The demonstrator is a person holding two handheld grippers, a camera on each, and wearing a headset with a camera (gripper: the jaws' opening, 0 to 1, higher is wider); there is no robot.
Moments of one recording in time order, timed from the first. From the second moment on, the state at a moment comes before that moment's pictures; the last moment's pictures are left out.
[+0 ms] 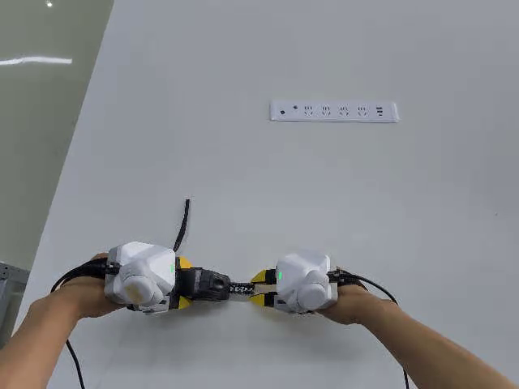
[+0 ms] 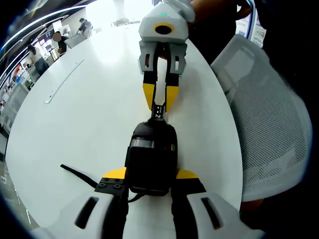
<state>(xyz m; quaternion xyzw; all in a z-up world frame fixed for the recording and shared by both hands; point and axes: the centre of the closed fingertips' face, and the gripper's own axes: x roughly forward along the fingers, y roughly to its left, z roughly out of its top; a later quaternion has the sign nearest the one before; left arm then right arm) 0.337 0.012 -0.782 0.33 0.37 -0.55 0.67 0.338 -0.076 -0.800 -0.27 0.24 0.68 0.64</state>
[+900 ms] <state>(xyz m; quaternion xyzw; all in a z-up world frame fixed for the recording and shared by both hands) 0.335 0.012 -0.782 0.32 0.36 -0.55 0.68 0.339 -0.096 -0.796 -0.28 0.24 0.68 0.64</state>
